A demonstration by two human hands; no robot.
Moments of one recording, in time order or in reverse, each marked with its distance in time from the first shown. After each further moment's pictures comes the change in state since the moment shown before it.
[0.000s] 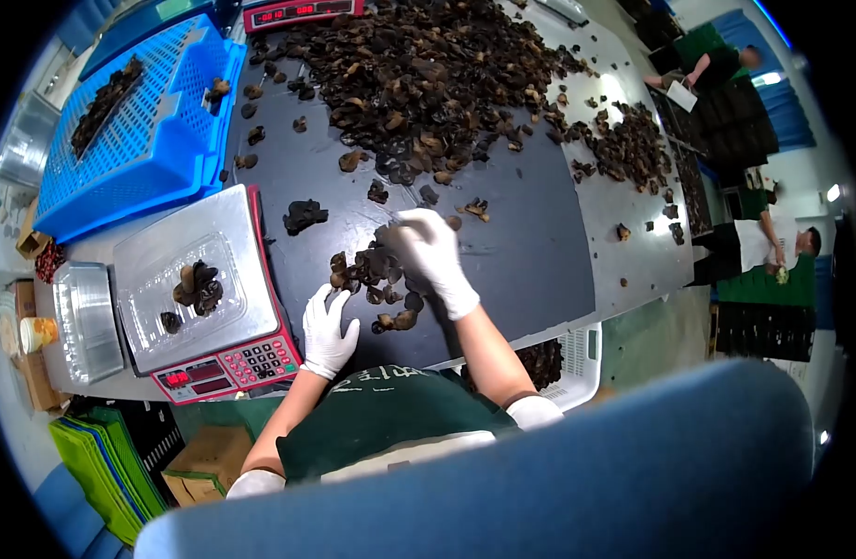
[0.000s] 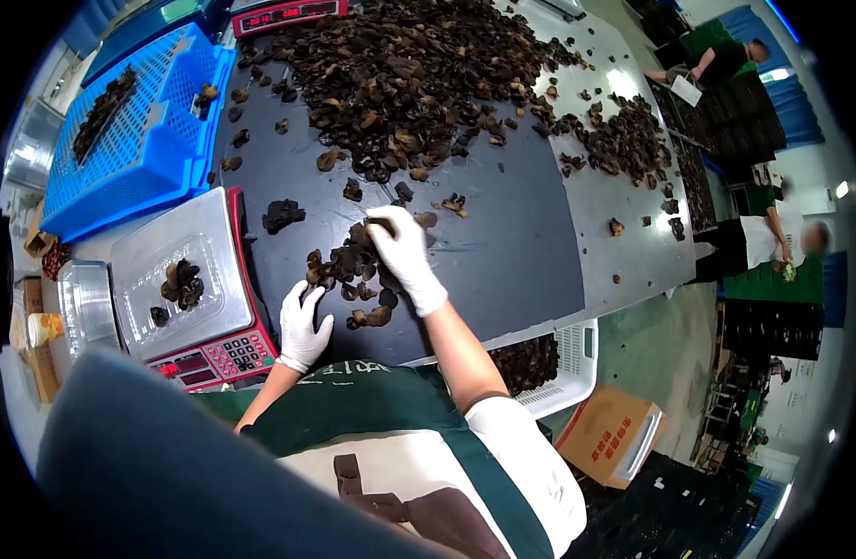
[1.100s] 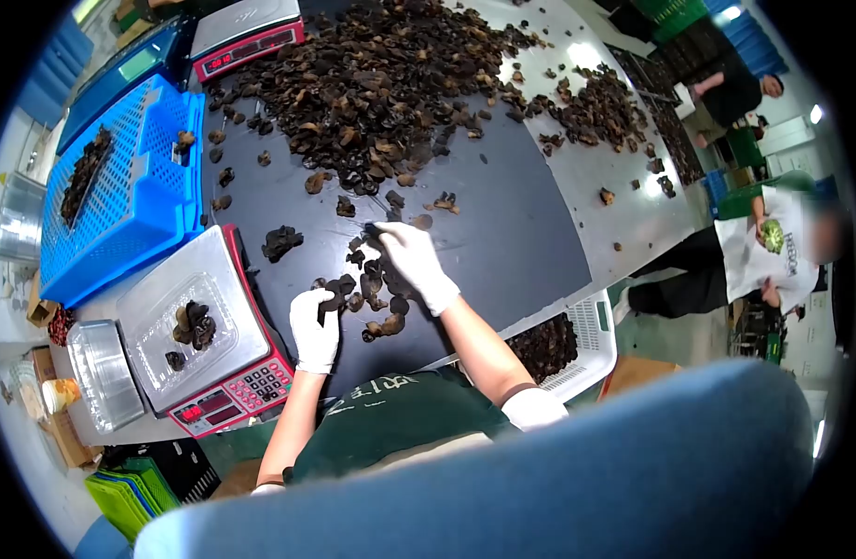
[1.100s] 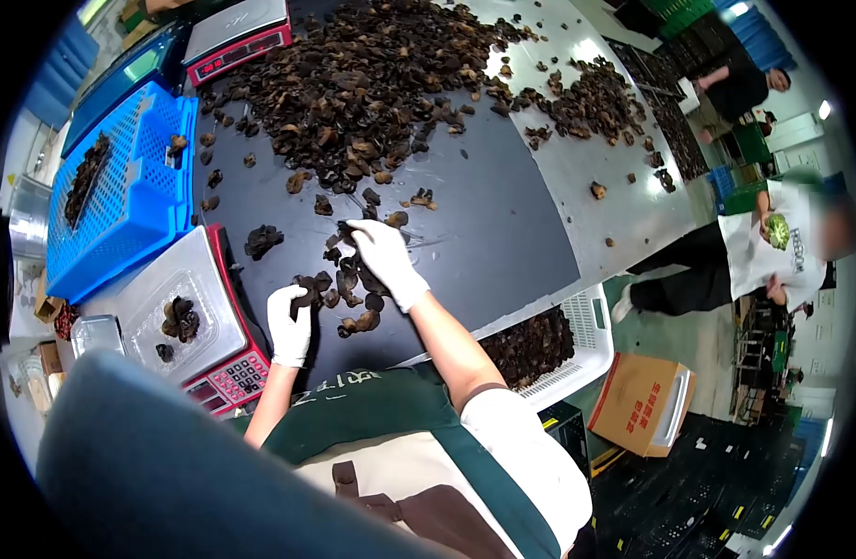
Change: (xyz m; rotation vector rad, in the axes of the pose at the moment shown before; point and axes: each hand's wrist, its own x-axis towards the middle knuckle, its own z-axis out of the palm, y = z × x) left_hand 0.044 0.011 -0.002 -0.201 0.229 0.133; right_hand -0.009 0.020 -0.008 -0.188 0.065 -0.099
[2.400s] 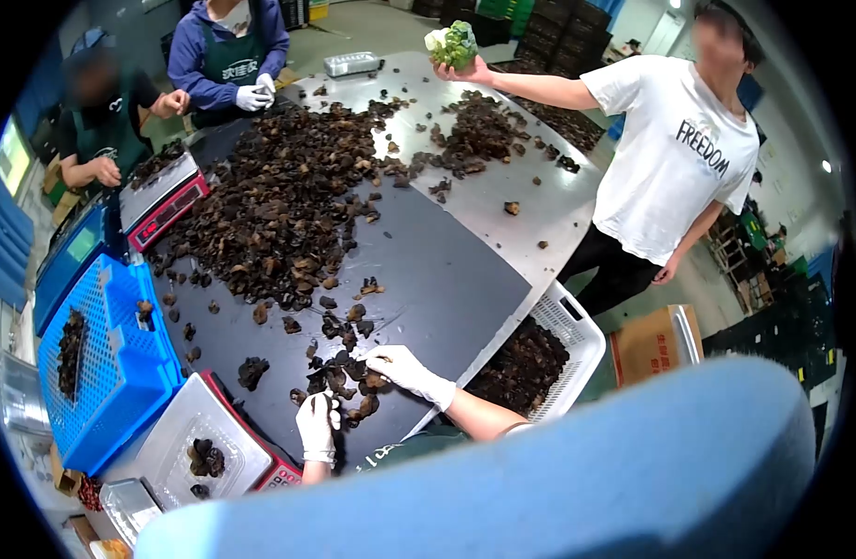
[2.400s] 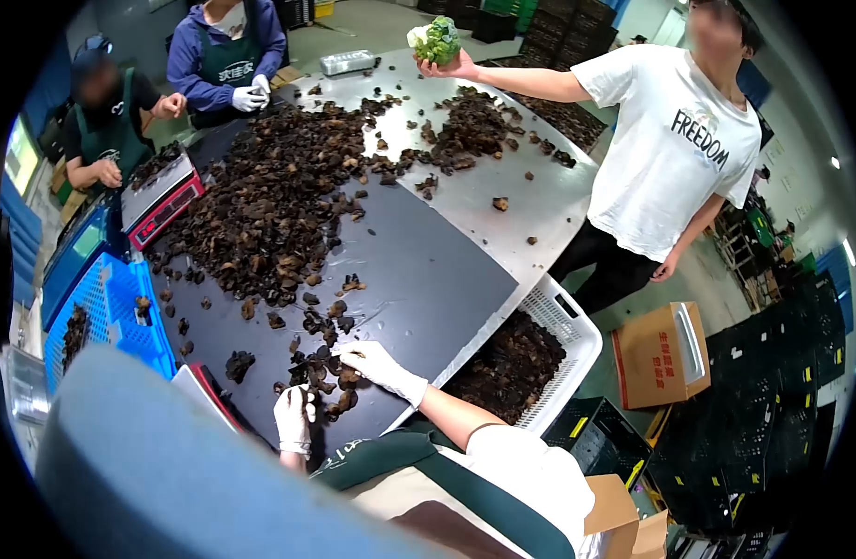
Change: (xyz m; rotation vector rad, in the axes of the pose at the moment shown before) left_hand 0.003 0.016 0.014 -0.807 -0.378 -0.763; right_hand -0.081 -0.039 -0.058 0.519 -0.085 0.530
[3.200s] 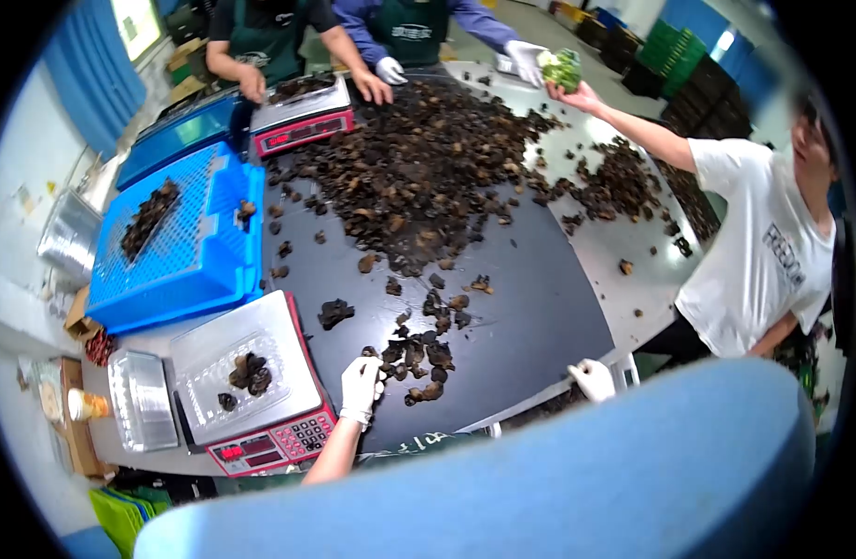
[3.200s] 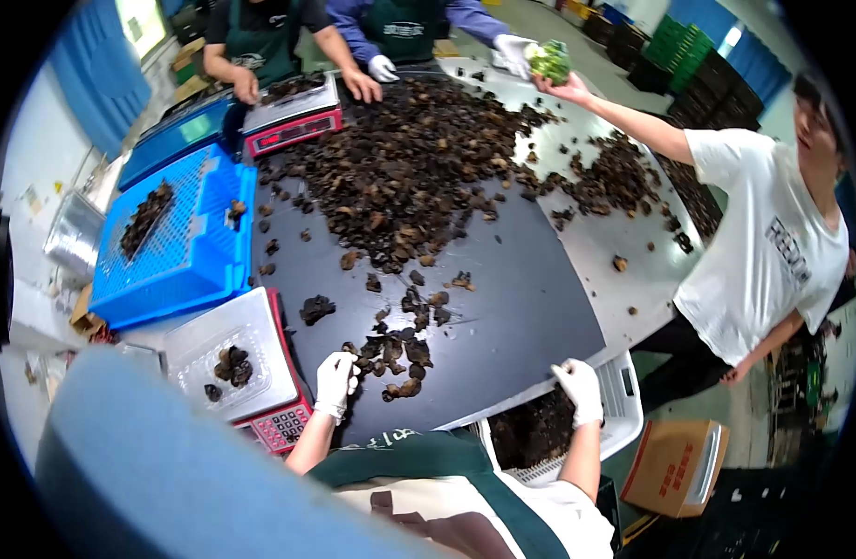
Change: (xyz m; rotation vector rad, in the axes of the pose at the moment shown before) left_hand -0.002 0.008 -0.023 -0.006 0.228 -0.050; right_hand -0.075 -0.004 -0.220 -0.996 0.341 0.149
